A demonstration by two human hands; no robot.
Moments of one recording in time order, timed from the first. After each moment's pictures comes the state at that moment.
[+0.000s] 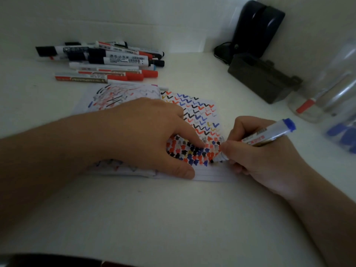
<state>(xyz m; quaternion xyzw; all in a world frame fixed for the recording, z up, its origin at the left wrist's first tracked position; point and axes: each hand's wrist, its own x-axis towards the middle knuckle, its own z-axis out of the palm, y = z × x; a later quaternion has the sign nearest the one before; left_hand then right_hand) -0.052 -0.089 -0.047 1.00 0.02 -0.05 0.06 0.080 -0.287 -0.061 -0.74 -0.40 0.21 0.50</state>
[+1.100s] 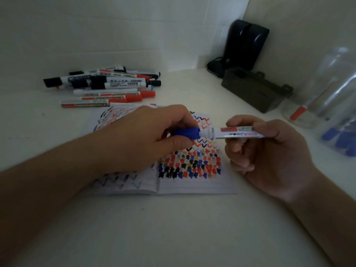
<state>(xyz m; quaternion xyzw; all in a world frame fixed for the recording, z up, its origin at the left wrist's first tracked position) -0.059 -0.081 -0.045 0.95 0.03 0.12 0.29 0.105 -0.287 -0.061 -0.48 -0.30 0.45 0.70</state>
